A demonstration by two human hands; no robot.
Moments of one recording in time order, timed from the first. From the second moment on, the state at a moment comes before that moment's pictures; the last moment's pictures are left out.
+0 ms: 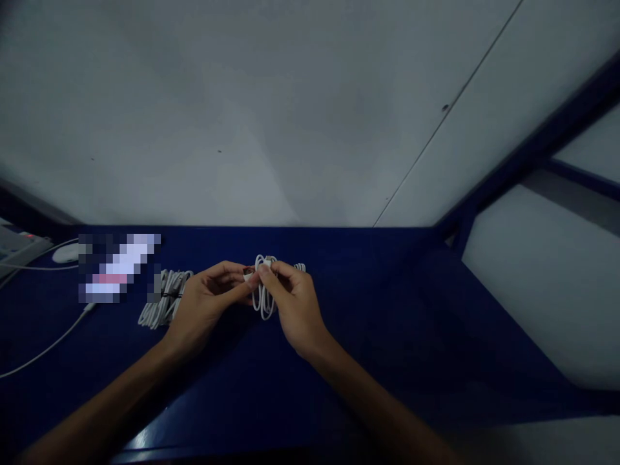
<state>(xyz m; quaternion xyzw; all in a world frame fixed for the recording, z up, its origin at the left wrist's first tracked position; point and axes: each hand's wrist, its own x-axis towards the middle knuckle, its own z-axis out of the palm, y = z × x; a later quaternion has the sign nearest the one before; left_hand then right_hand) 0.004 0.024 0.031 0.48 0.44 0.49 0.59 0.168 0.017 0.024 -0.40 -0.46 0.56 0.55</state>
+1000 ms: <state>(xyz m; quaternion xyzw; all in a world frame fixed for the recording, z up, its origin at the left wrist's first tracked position) 0.005 0.020 0.028 0.45 0.41 0.50 0.61 0.169 0.007 0.030 -0.47 -0.53 0.46 0.54</state>
